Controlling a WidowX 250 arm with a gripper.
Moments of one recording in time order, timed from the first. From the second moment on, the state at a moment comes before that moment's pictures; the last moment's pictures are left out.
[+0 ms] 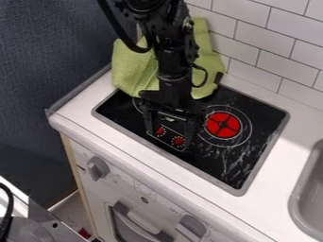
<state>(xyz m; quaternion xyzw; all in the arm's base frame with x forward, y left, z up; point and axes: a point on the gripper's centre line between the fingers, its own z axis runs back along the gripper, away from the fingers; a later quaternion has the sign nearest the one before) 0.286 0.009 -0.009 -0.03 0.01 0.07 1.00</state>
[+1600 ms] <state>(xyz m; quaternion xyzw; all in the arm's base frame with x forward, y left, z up) 0.430 0.011 -0.022 0.04 0.01 0.02 1.00</state>
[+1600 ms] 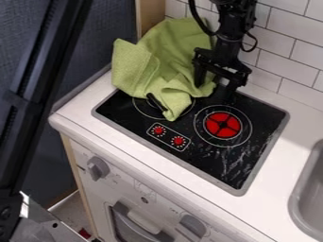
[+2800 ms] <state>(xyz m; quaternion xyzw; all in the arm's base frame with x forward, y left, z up) 0.410 0.006 -0.023 0.02 0.02 0.02 1.00</state>
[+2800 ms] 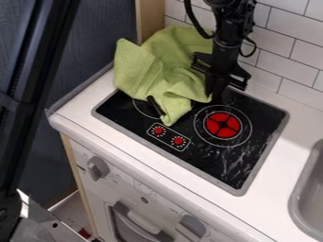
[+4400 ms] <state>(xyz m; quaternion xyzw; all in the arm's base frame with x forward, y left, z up) 0.390 -0.170 -0.028 -0.11 0.00 0.06 0.99</state>
